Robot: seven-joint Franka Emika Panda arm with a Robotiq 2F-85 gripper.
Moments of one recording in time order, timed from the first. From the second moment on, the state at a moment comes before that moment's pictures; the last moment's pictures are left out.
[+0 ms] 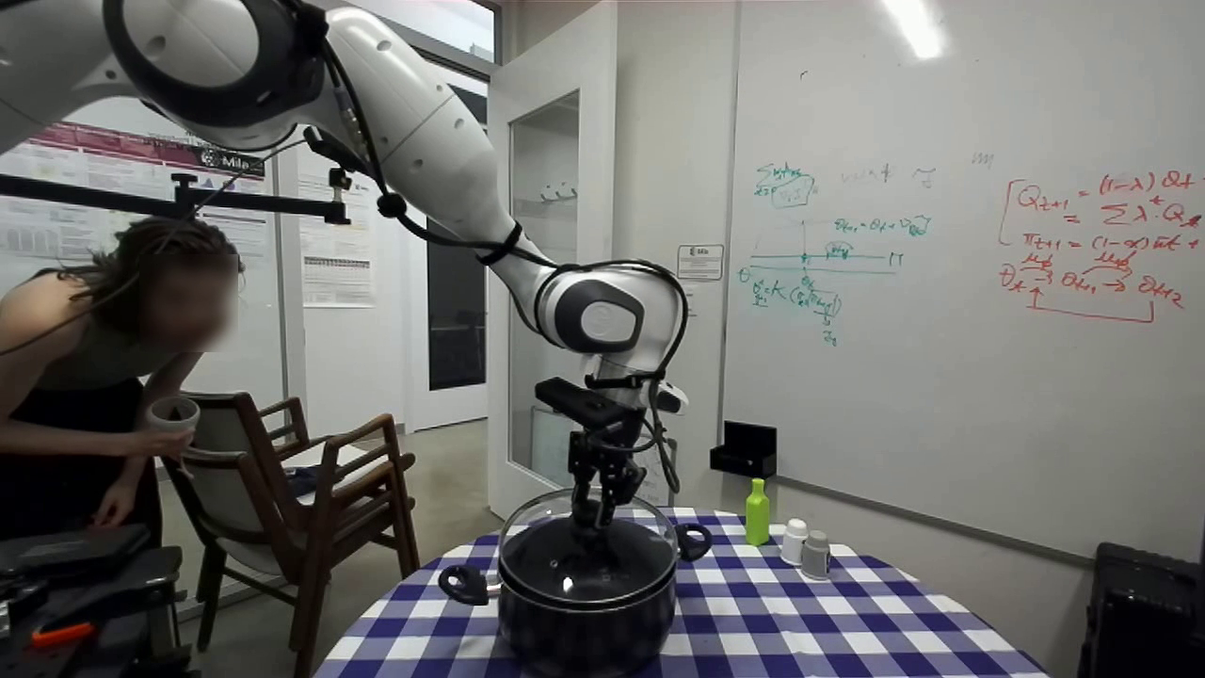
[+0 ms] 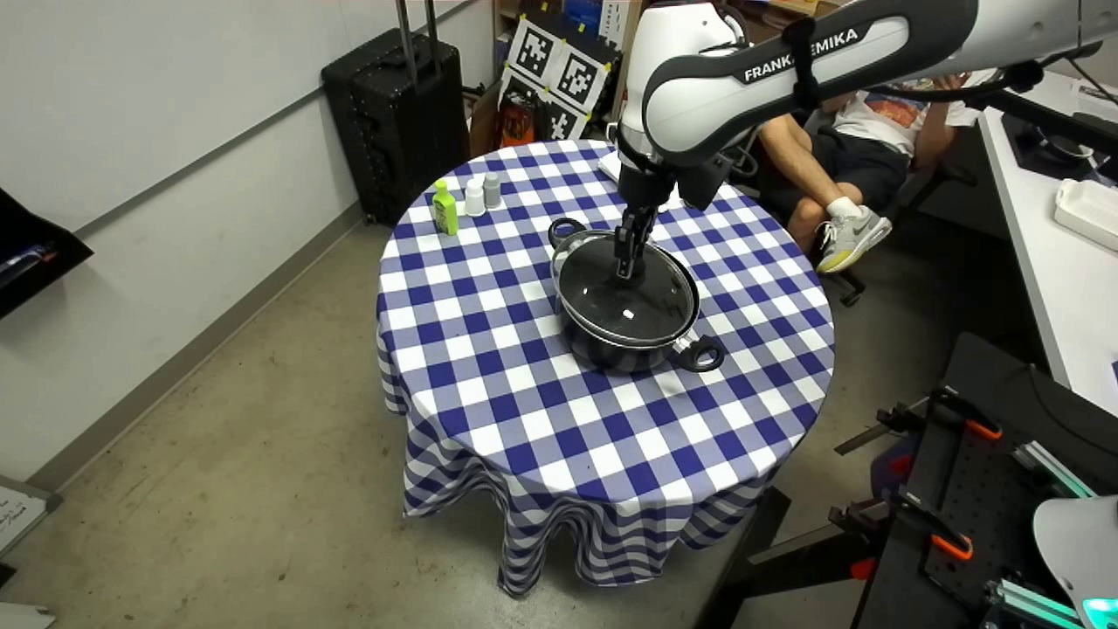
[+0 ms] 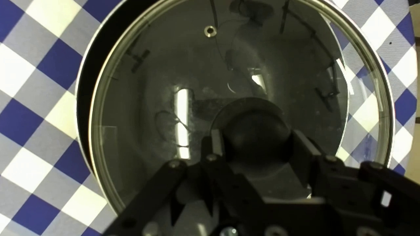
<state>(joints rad) -0.09 0.85 0.10 -1.45 0.04 2.13 -0.24</state>
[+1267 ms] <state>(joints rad) -0.06 0.85 0.07 -1.45 0.01 2.10 -0.24</state>
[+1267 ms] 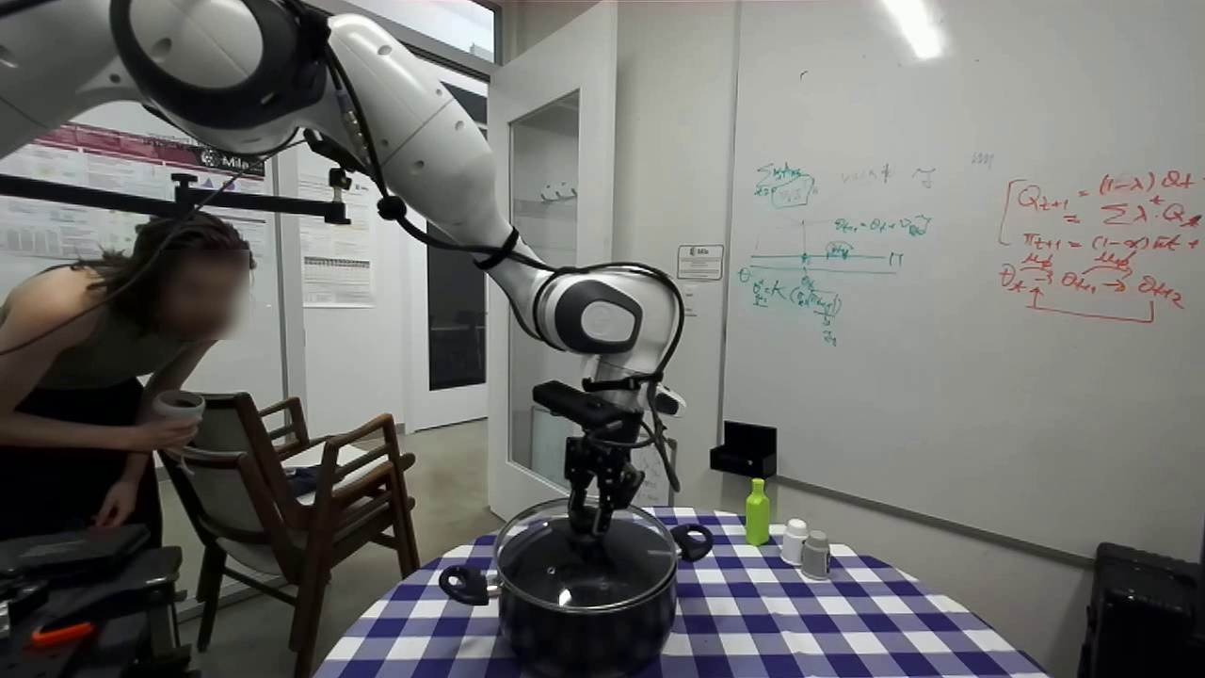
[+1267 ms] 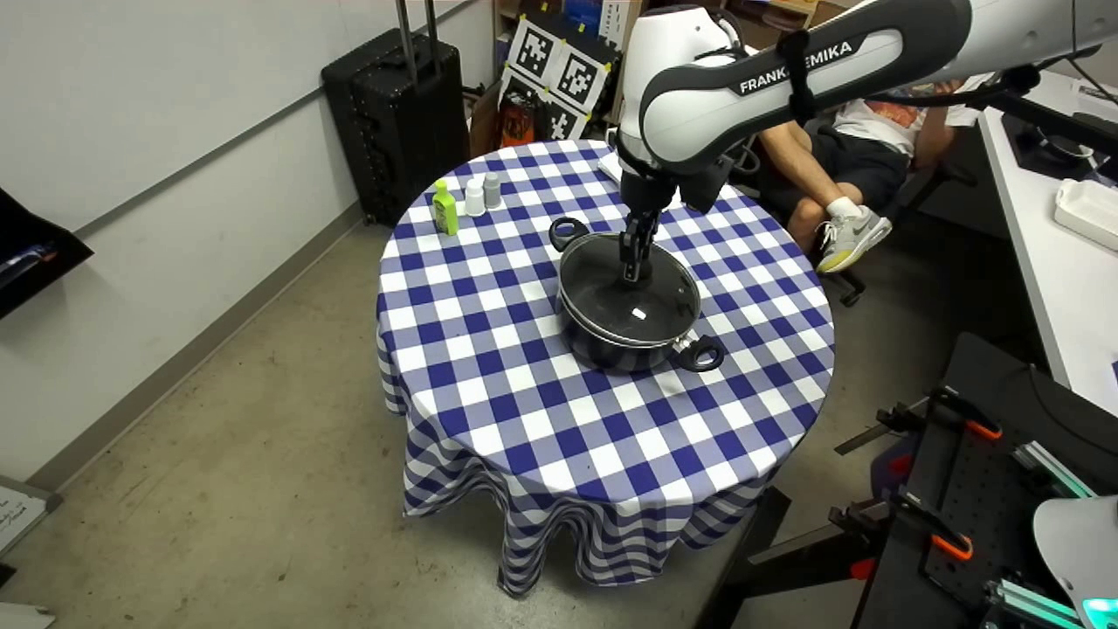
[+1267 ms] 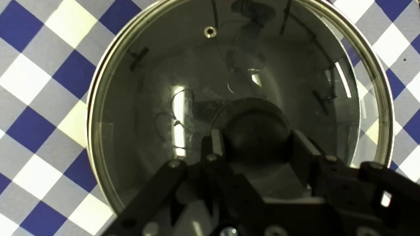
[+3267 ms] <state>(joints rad) -0.05 0.86 0.06 -1.43 -0.01 2.06 -0.24</state>
